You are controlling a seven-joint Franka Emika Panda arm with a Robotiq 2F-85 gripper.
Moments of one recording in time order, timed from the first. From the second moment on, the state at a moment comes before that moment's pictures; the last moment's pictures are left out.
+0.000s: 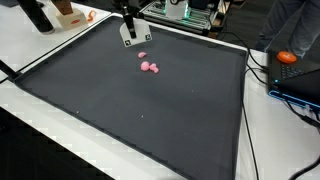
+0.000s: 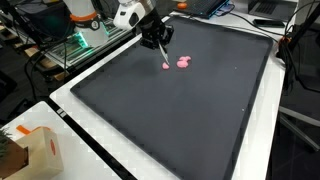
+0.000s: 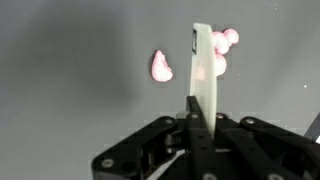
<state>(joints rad) -0.05 0.03 -0.04 -2.49 0.68 2.60 0.17</state>
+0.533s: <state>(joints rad) -0.05 0.06 -0.04 -2.46 0.63 2.60 0.15</state>
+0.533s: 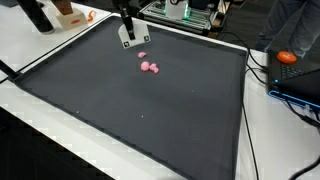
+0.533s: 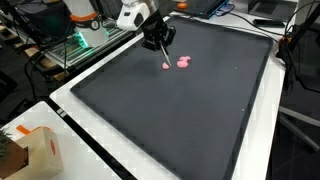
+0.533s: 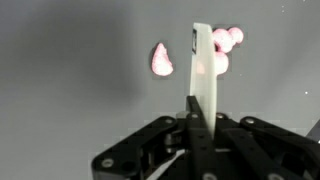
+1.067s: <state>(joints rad) -0.01 0.13 -0.02 -2.32 0.38 2.53 0.27</state>
